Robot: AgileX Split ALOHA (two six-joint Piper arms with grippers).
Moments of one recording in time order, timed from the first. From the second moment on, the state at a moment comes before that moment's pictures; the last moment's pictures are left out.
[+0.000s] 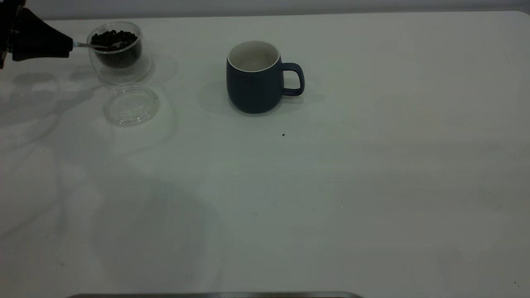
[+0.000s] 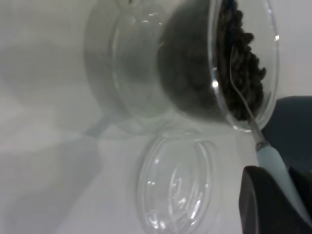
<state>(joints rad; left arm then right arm) 0.37 2.50 -1.63 -1.19 0.93 1.02 0.03 -0.02 -0.47 -0.04 1.13 0.02</state>
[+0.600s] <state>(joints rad) 0.39 2.50 -1.63 -1.21 0.95 0.95 0.03 -0.02 -0.47 -0.04 1.13 0.02</state>
